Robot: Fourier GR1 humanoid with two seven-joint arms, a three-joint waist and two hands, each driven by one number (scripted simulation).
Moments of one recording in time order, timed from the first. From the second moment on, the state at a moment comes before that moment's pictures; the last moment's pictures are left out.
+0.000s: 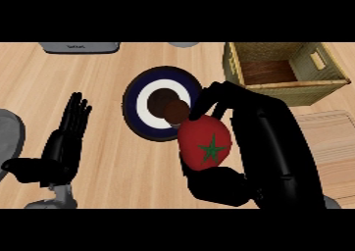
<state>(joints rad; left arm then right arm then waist) -0.02 0.05 -0.01 -1.68 0.02 0.12 0.03 -0.61 -0.03 0.42 -2.08 0.76 0.18 1.00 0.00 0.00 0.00</state>
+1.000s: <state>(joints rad) 0.00 0.05 -0.01 -1.69 0.02 0.10 0.02 -0.63 -0.29 0.00 -1.83 0.69 0.28 0.70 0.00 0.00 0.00</state>
